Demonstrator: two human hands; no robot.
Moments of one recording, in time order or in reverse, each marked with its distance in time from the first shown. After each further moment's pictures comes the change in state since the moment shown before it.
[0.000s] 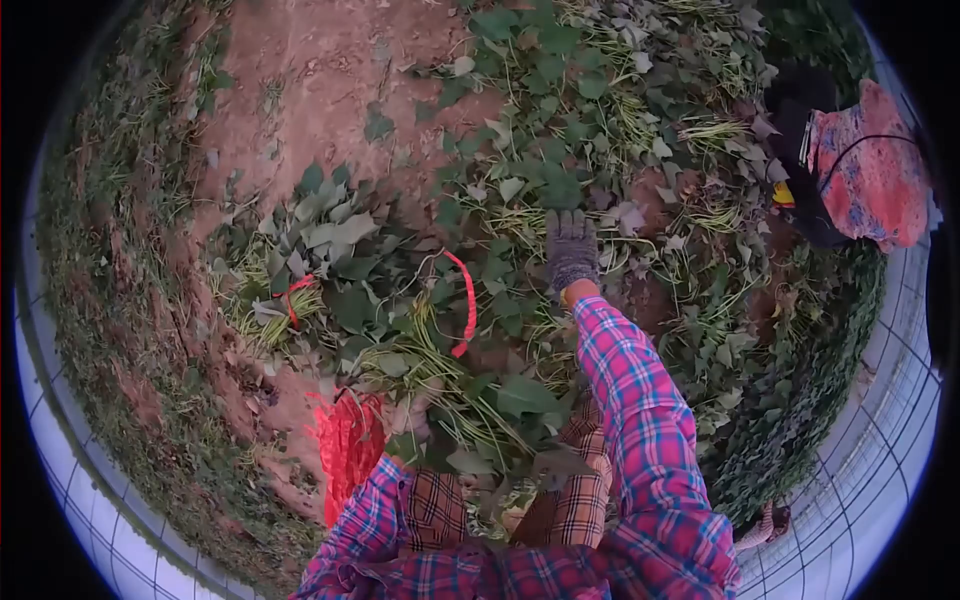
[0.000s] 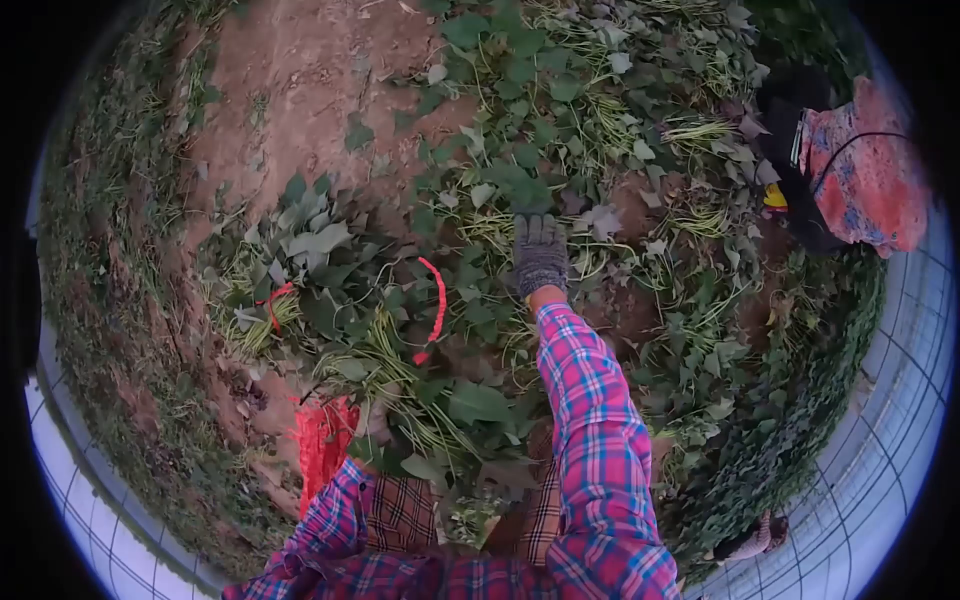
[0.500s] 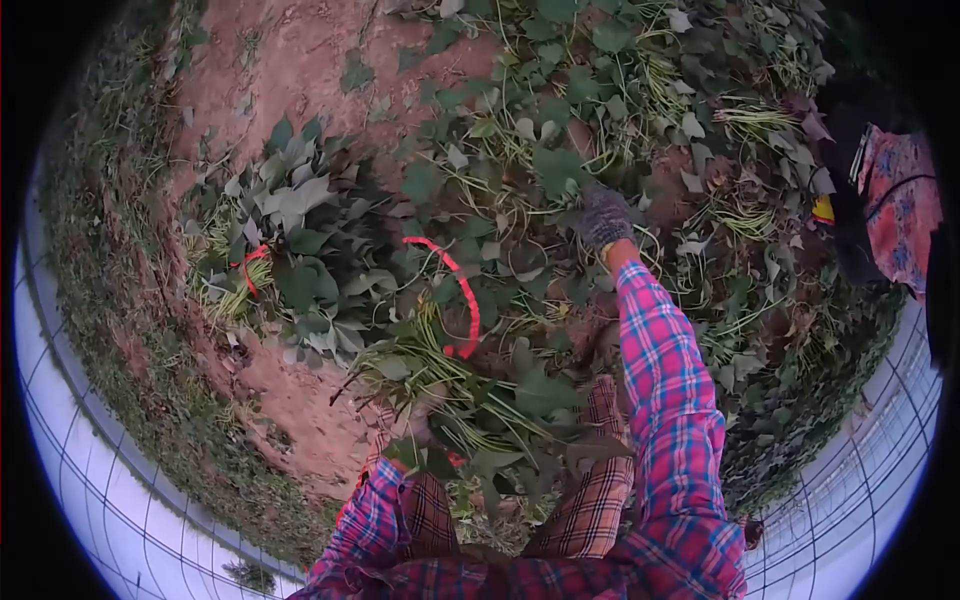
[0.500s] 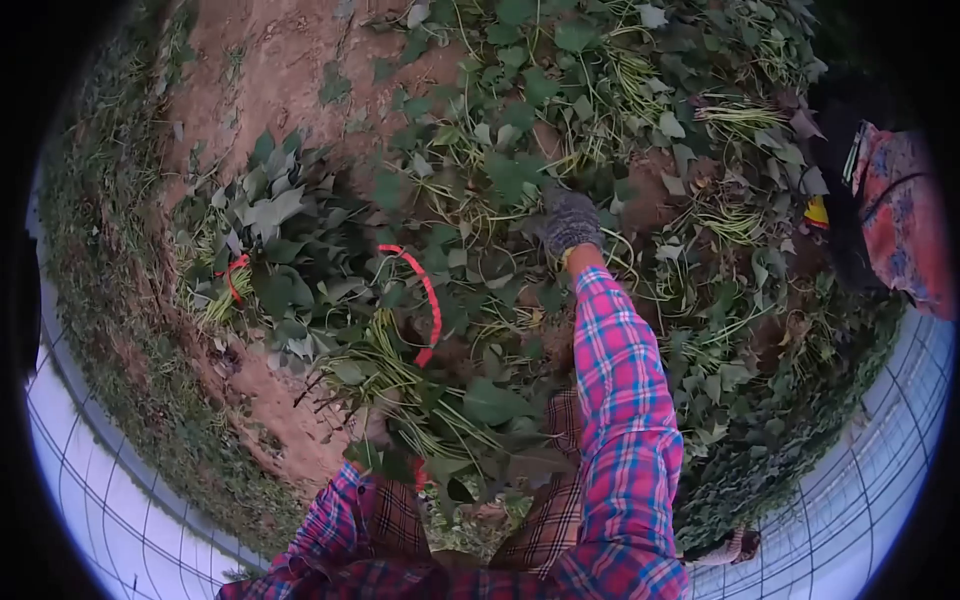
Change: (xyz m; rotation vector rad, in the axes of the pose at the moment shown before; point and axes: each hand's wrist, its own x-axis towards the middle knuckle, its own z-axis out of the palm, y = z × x) left_hand 0.042 -0.100 0.002 0.961 0.207 0.256; right_hand 0.048 0.089 0.003 0.364 -0.186 -0.060
